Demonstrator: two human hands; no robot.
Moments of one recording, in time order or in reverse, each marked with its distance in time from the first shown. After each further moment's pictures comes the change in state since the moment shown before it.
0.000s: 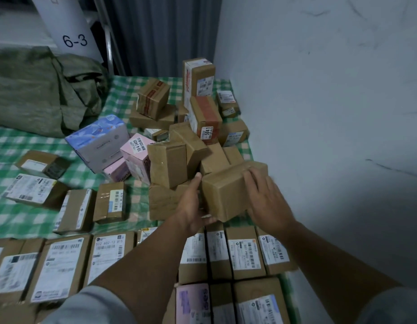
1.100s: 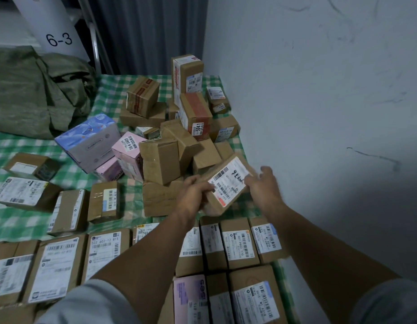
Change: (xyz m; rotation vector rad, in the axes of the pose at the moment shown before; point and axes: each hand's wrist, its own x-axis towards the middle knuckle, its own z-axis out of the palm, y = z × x) left_hand -0.002 -0.008 0.006 0.319 0.001 0.244; right_hand 0.012 -0.009 -0.022 0.952 -0.032 0.869
